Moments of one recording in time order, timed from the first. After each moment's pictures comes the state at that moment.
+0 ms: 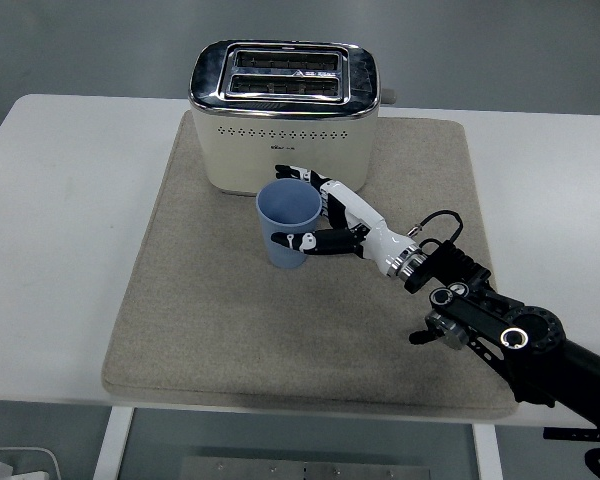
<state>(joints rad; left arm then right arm) -0.01 0.00 -0.03 -0.12 -0.05 -0.02 -0.06 0.72 -0.05 0.45 0.89 -0.84 0.02 0.47</state>
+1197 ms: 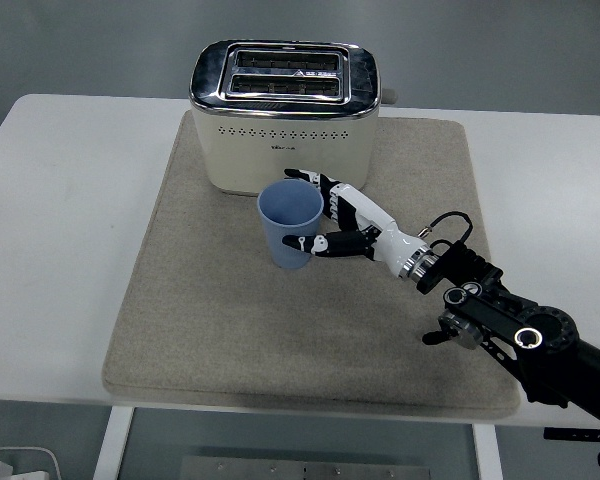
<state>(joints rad) -0.01 0.00 -0.03 -0.12 -0.05 -0.02 -0.06 0.71 -0.09 0.45 0.90 -0.83 0.06 0.48</state>
